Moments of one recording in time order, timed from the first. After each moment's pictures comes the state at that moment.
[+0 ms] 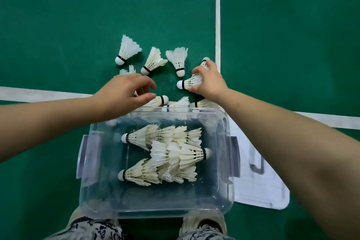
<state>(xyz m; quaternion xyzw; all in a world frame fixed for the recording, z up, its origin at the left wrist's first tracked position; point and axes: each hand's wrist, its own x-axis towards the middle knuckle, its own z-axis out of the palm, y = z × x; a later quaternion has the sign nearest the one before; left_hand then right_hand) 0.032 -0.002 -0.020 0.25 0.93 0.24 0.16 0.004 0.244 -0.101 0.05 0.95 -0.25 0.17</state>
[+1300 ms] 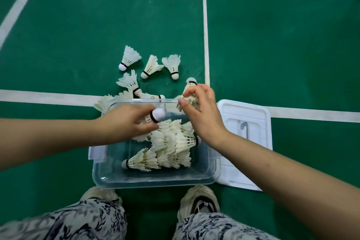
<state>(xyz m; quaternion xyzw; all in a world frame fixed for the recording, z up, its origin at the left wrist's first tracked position) 0.108 -0.005 0.014 0.25 0.90 0.23 0.27 0.146 0.197 0.017 0.08 0.86 -0.49 0.08</state>
